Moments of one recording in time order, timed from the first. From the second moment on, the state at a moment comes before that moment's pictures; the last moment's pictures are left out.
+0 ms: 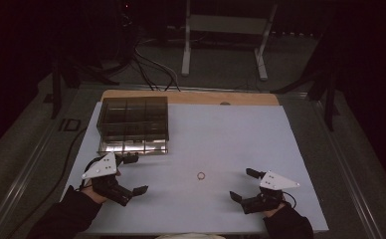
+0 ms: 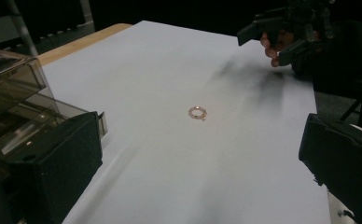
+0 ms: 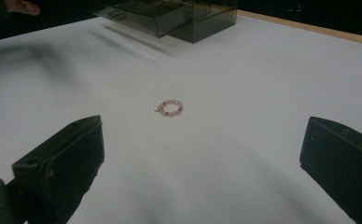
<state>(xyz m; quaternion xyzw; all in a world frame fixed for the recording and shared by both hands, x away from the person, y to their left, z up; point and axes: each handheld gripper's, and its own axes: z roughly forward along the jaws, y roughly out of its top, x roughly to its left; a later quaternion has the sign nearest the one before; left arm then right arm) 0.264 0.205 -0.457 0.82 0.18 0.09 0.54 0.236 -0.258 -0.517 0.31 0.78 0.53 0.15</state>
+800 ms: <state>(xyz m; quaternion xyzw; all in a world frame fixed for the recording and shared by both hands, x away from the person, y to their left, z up) 0.291 0.170 -0.452 0.83 0.16 0.06 0.53 0.236 -0.261 -0.515 0.31 0.77 0.54 0.15</state>
